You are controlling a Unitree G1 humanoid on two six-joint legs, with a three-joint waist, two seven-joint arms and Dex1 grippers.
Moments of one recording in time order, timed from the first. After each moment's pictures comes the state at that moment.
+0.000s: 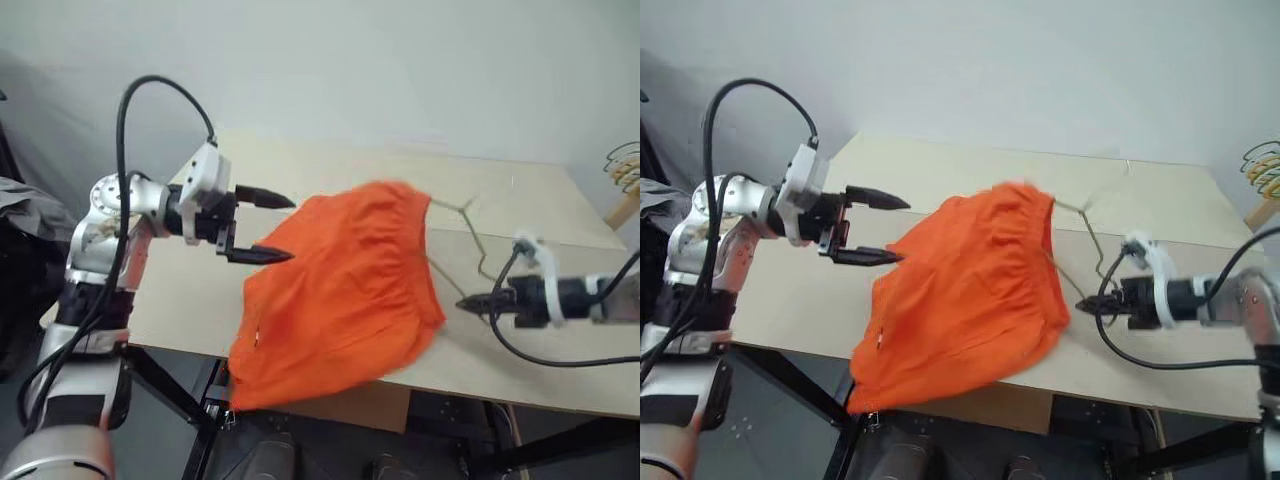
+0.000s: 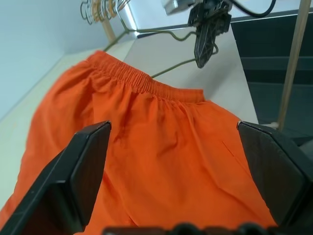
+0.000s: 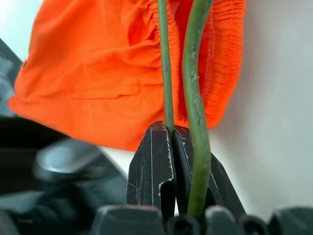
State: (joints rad) left arm -0.90 0.66 -0.07 0.28 -0.39 0.24 -1.46; right arm -0.56 -1.08 -0.04 -0.16 0.72 1.40 0.92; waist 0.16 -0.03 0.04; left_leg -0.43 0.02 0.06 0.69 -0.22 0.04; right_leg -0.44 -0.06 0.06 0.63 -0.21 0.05
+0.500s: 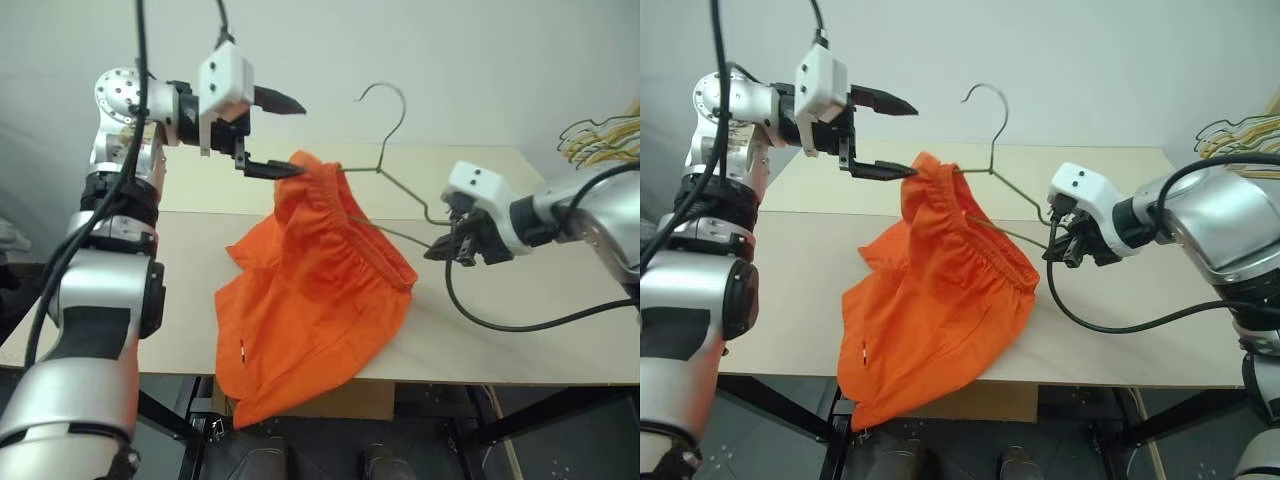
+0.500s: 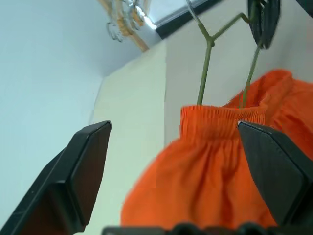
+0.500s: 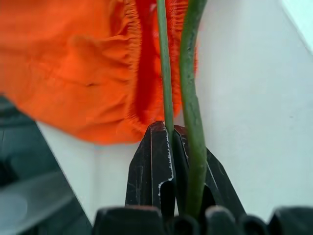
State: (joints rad) left arm -1.43 0.54 -0.16 1.10 -0.06 -0.39 -1.52; right arm -1.05 -1.08 0.49 -0.19 0.43 1.18 1.14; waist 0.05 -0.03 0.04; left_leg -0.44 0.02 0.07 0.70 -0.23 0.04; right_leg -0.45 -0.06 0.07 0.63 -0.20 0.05
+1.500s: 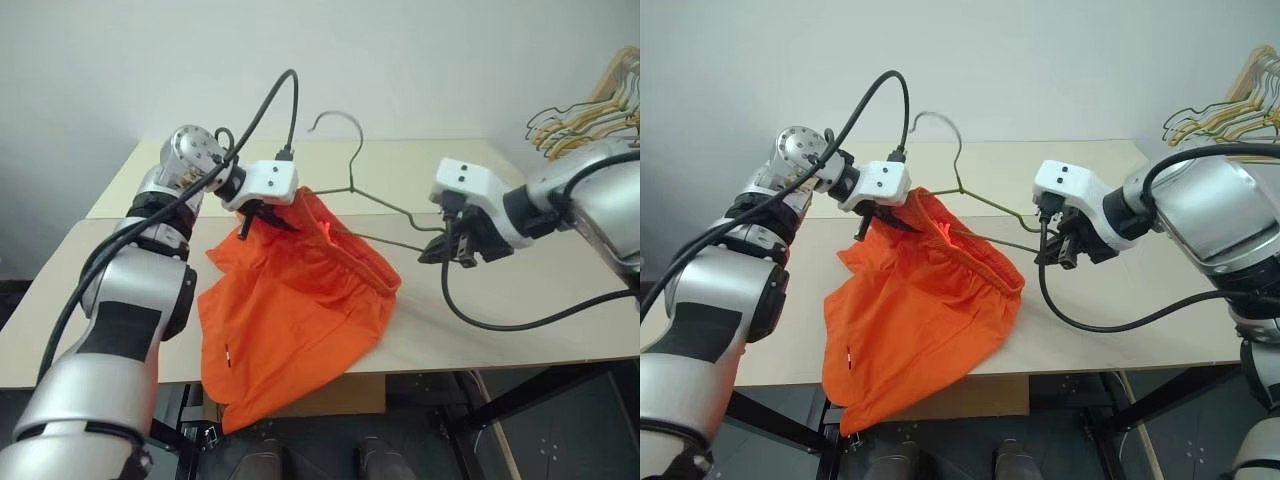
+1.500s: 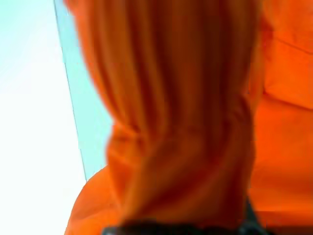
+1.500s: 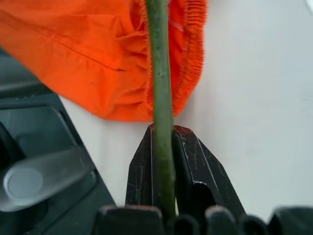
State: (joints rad) left arm -1.41 0.45 -0.26 1.29 0.24 -0.46 -1.52; right arm -1.10 -1.09 0.49 -0.23 0.37 1.21 1.26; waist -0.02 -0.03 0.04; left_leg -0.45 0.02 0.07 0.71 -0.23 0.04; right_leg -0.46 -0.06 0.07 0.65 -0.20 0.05
